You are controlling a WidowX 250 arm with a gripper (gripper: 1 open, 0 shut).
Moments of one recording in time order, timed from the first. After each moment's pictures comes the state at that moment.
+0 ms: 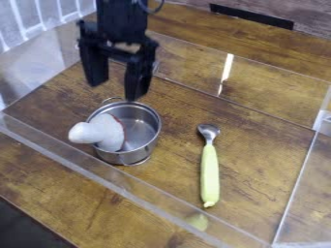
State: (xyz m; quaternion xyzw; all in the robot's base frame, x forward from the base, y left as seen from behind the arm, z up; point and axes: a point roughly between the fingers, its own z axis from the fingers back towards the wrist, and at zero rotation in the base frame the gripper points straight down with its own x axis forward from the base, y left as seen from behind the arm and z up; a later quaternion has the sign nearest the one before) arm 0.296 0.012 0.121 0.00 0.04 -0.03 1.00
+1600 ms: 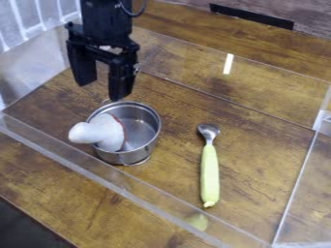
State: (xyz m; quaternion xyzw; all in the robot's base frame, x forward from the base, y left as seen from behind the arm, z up) arm 0.301 0.036 0.109 0.01 0.04 -0.05 1.00
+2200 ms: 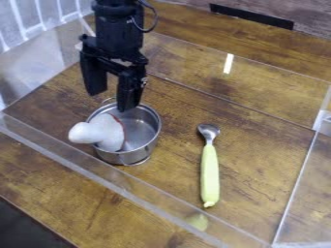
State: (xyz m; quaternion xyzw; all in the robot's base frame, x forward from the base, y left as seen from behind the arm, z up) arm 0.311 0.031 0.100 0.00 0.06 -0.09 0.99
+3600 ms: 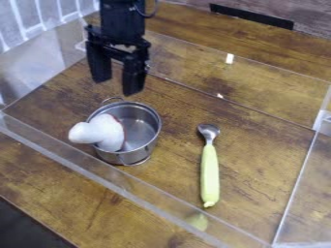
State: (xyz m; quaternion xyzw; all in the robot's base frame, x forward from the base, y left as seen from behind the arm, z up) arm 0.332 0.031 0.094 -0.02 0.07 -0.09 0.99
